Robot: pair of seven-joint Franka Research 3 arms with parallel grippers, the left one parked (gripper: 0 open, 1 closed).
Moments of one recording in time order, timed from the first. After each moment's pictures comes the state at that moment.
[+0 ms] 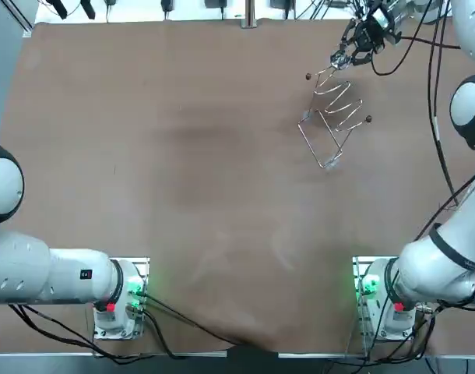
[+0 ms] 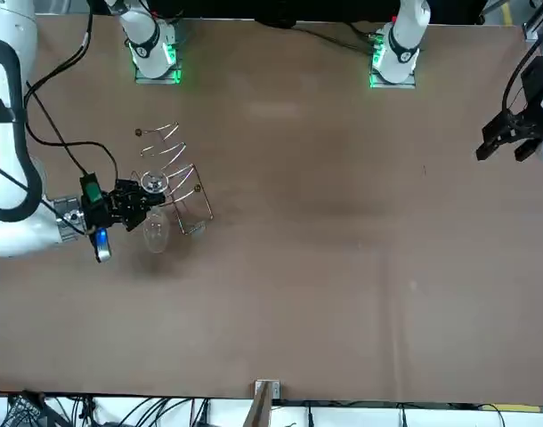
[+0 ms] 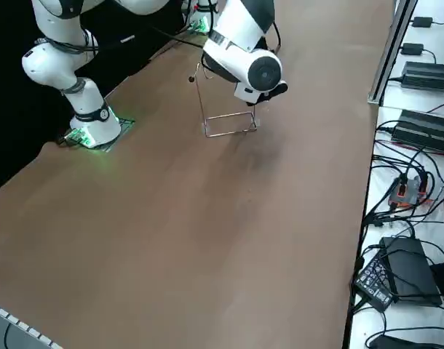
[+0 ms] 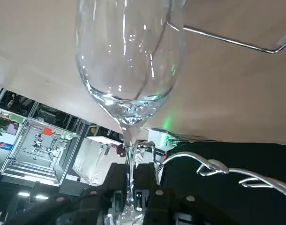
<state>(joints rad) -0.13 0.58 0.08 -1.50 0.92 1.41 0.58</state>
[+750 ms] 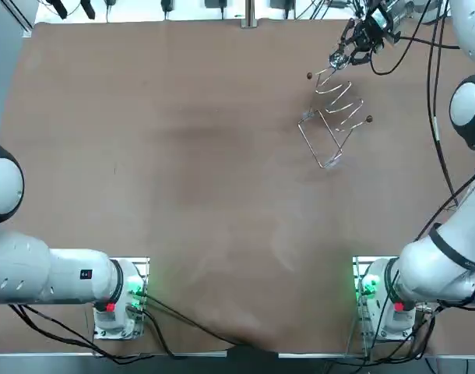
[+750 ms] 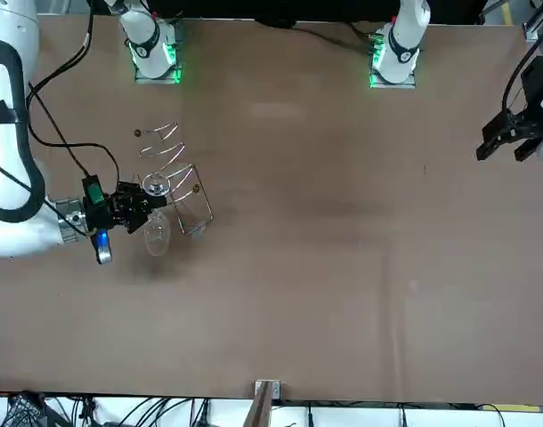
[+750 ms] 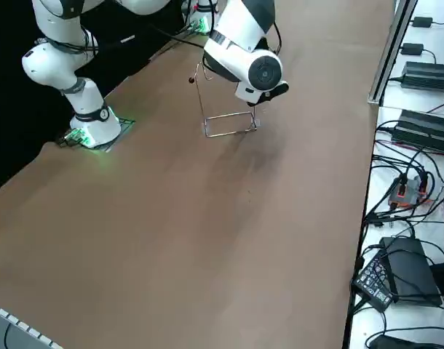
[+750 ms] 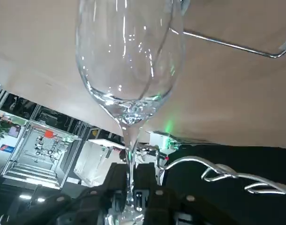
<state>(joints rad) -0.12 0.58 0.08 -1.50 0.92 1.43 0.58</state>
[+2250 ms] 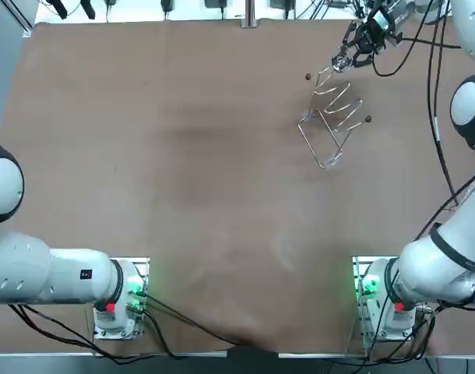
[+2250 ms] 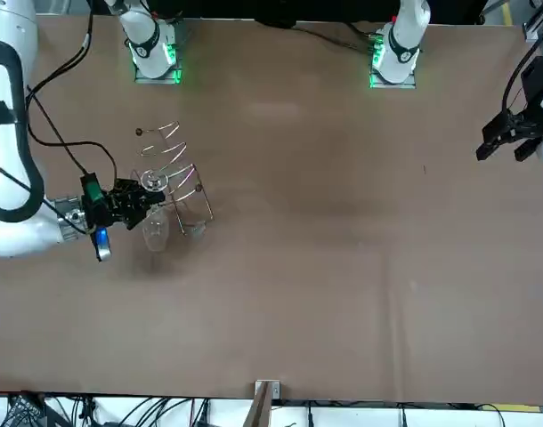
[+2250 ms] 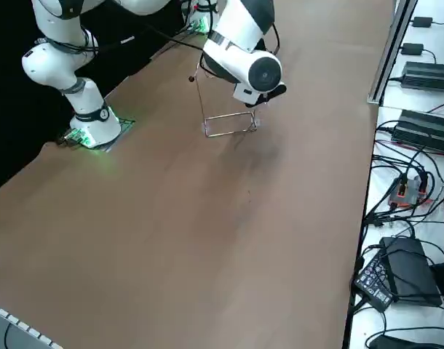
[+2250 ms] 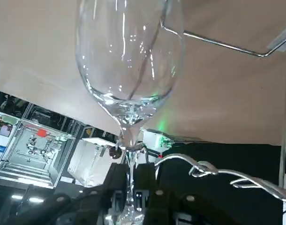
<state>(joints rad) -0.13 0.58 0.08 -1.50 0.90 1.40 0.57</state>
